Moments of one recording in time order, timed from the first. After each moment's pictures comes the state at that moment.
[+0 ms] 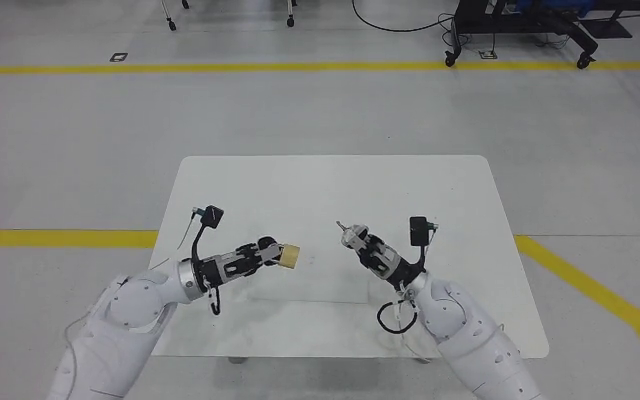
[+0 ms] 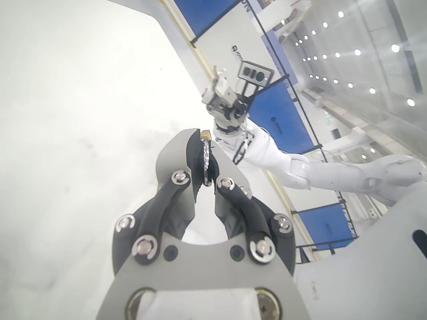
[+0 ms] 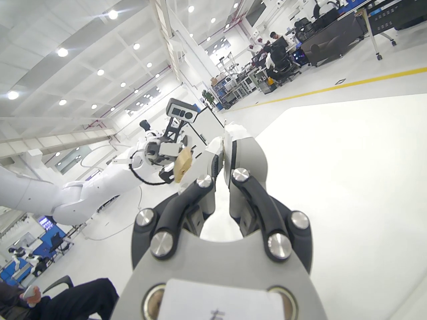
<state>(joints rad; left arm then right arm) 1.14 -1.05 -1.25 -1.54 -0.08 -0.53 -0.77 -1.11 -1.12 1.02 -1.37 -0.44 -0.82 -0.04</state>
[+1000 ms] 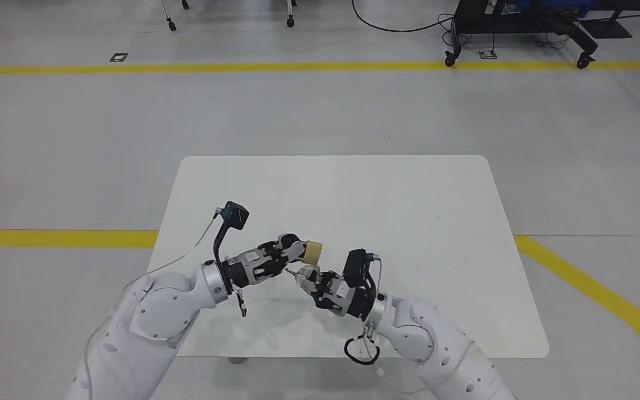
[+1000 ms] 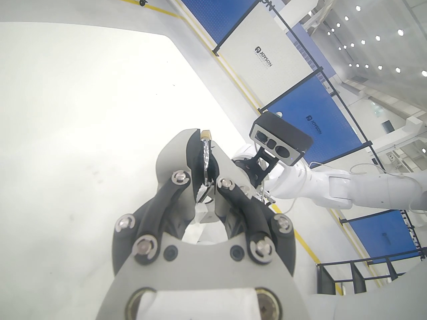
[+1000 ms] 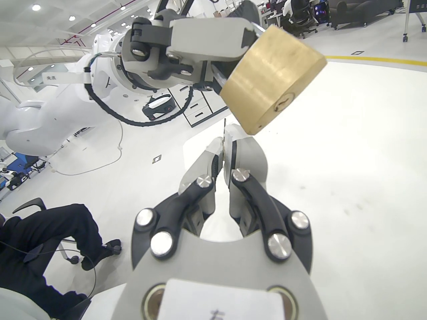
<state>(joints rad) 1.15 -1.07 -1.17 -1.71 0.18 -0.41 -0.61 -1.15 -1.17 0.90 -1.47 -0.78 -0.67 -0.04</state>
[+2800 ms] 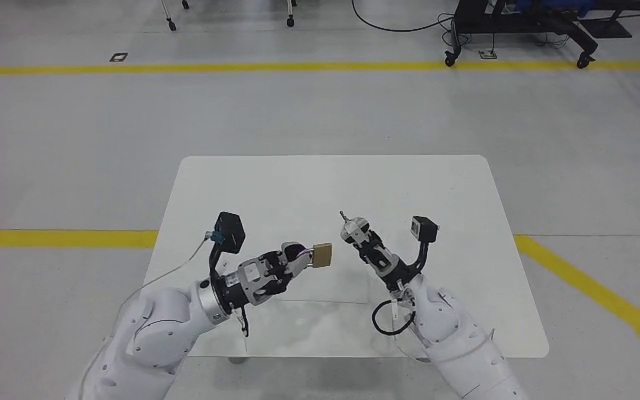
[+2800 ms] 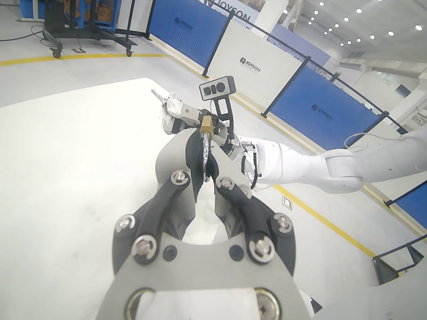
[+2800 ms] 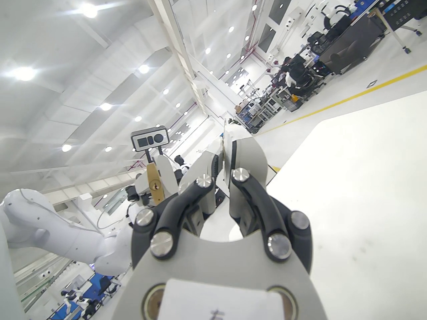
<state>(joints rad) 1.27 -1.07 -1.20 -1.87 0.44 -0.56 -0.39 -1.13 -1.18 1.02 -1.36 -0.13 -0.83 0.01</state>
